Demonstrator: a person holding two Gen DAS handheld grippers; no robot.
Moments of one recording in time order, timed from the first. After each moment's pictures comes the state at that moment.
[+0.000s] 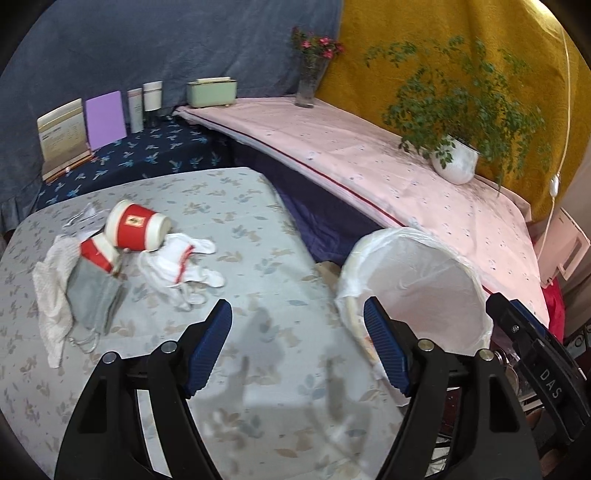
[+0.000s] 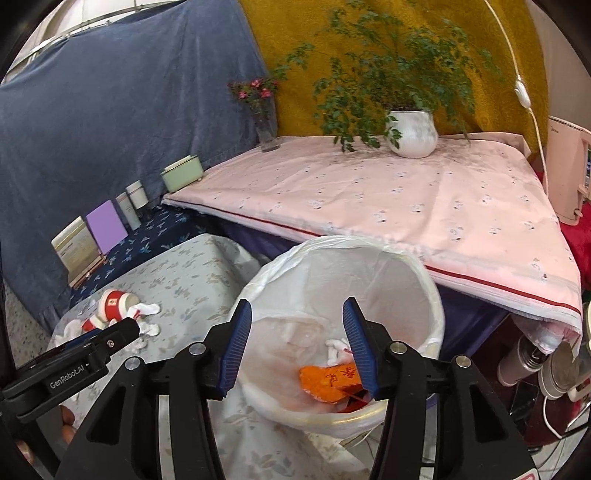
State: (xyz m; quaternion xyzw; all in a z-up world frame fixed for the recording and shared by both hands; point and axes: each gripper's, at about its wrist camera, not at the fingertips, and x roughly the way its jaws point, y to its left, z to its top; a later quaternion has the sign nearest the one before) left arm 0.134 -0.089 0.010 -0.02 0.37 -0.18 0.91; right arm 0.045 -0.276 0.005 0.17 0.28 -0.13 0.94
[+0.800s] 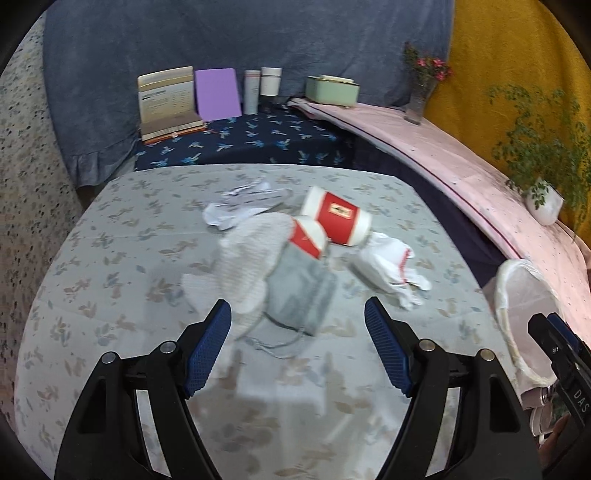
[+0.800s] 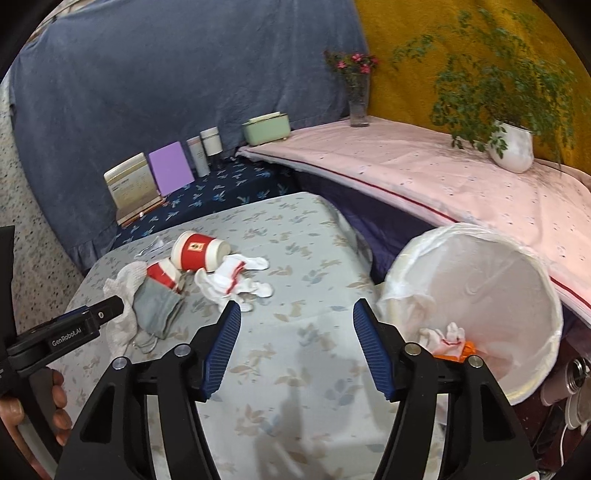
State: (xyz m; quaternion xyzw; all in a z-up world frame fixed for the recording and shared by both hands) left arm 0.162 0.103 -0.009 -0.05 0.38 -0.04 0.92; right arm 0.106 -0.126 -0.005 0.10 0.32 -0.02 0.94
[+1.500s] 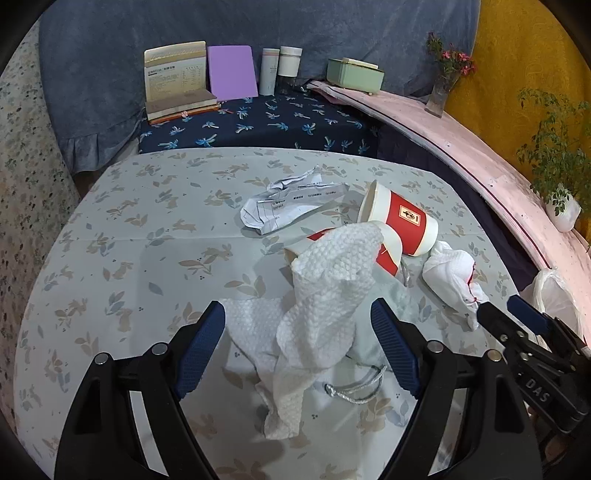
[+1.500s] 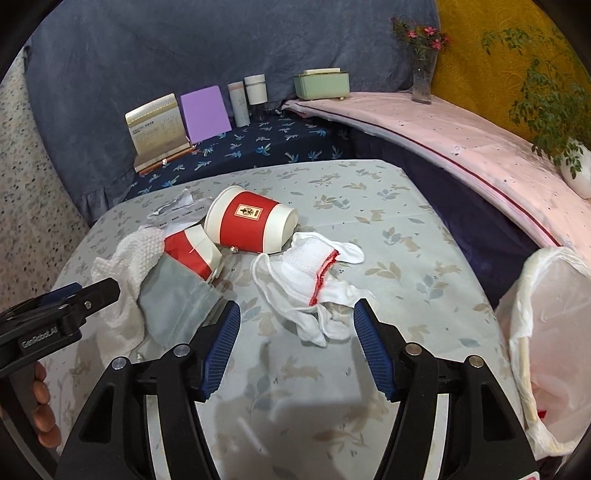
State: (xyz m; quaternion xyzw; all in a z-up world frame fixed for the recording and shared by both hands) left arm 0.222 0.156 -0.044 -0.06 0.41 -0.04 0.91; right arm 0.211 -0.044 -0.051 0.04 0.39 0.04 0.92
